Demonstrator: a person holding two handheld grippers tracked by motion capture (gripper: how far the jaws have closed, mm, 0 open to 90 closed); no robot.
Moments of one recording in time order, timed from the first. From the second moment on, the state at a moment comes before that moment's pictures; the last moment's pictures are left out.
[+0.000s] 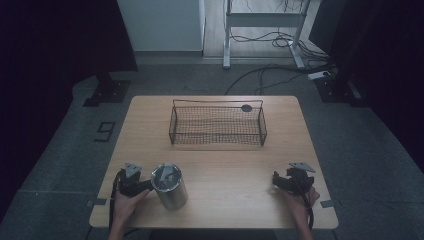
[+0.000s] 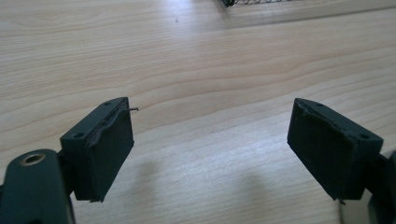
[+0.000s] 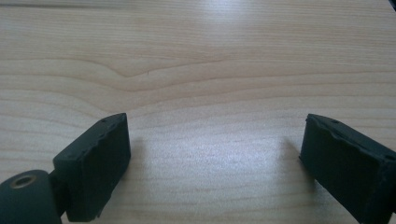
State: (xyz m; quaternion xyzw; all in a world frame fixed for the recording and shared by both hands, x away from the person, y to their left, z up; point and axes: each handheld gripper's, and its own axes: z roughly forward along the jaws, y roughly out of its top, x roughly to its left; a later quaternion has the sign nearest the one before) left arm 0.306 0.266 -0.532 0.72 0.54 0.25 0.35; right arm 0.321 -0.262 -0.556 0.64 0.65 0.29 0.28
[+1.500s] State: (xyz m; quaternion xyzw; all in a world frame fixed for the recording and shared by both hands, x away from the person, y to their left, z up) left arm 0.260 0.288 -0.493 0.73 0.49 0.20 0.44; right arm 0.322 -0.263 -0.556 0.64 0.65 0.29 0.28
